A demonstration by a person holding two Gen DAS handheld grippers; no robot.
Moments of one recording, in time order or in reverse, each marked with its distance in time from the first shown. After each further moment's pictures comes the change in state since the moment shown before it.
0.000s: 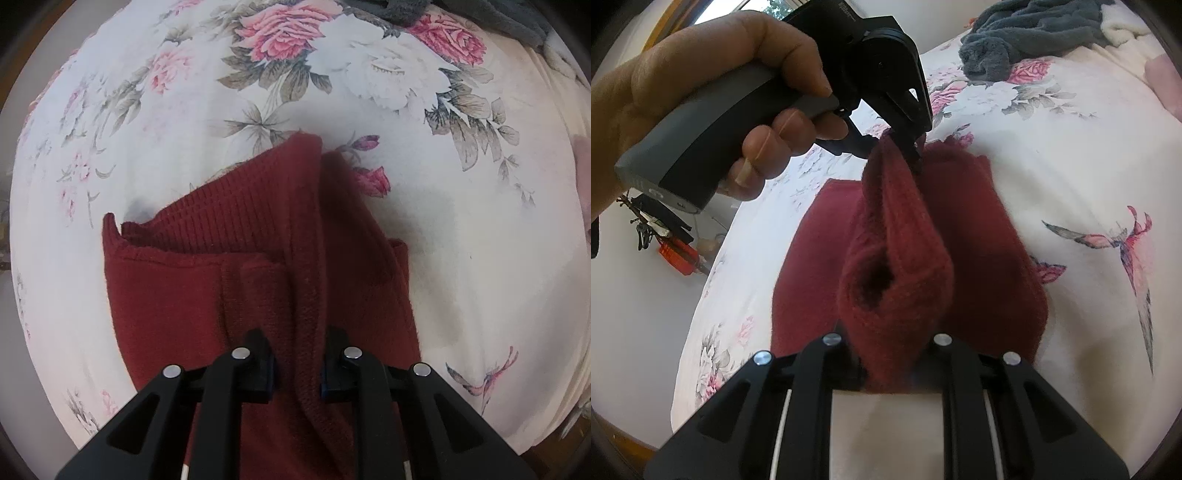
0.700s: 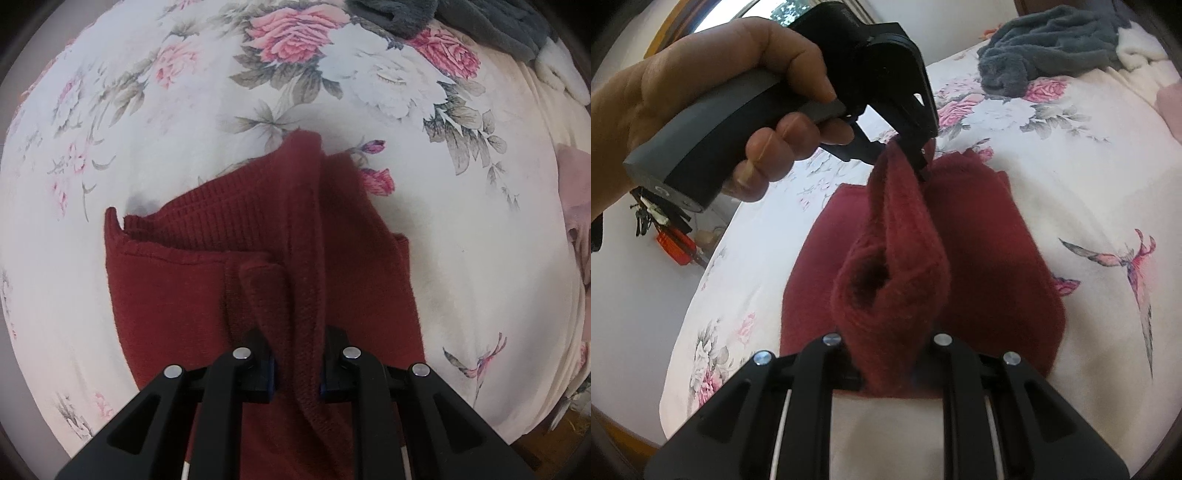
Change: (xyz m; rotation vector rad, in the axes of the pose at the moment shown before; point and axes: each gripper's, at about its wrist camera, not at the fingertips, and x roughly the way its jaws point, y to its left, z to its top) left arm -0.012 0.028 -0.001 -0.005 -0.012 -0.087; right arm -0.001 0.022 0.001 -0.061 -0.027 -0.013
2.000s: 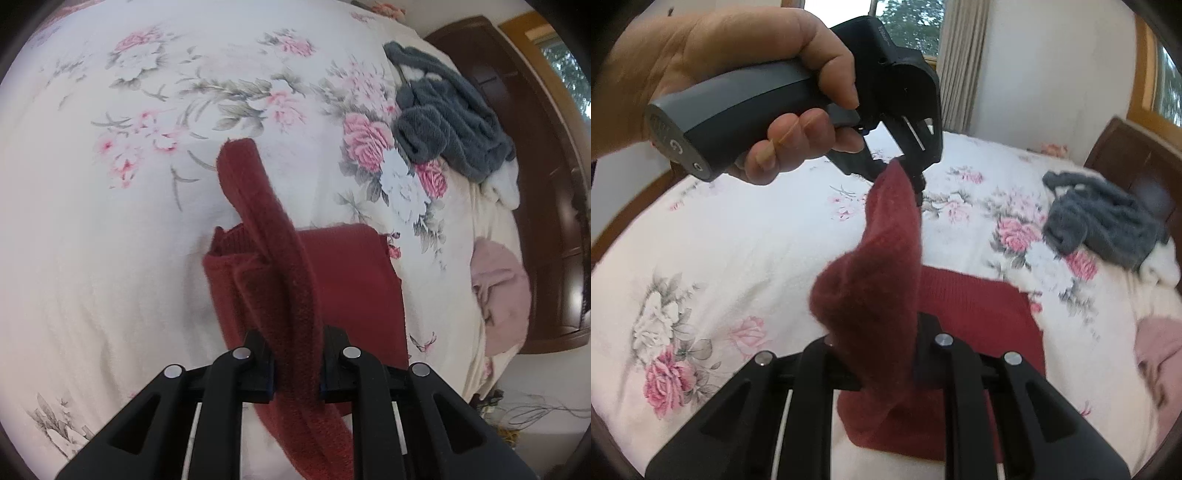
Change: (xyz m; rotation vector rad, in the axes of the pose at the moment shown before) left arm -0.099 0.232 -0.036 -0.183 -0.149 -0.414; right arm 0.027 0.224 0.040 -0.559 -0.033 -0.251
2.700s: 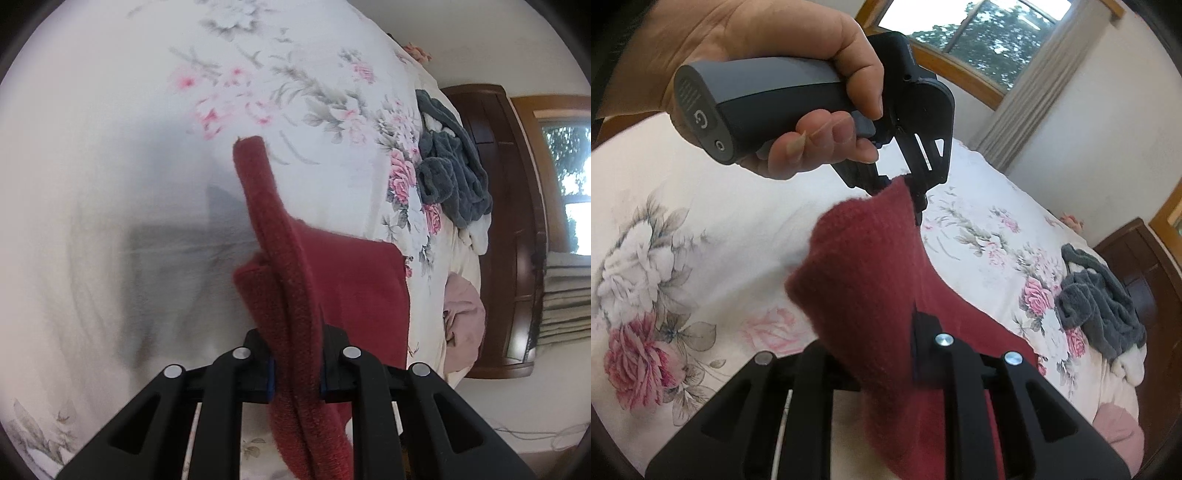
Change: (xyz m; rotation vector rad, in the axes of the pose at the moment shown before) left arm 0.002 0.184 -0.024 -0.193 -0.040 -0.267; right arm 0.050 0.144 0.011 -0.402 0.008 -0.113
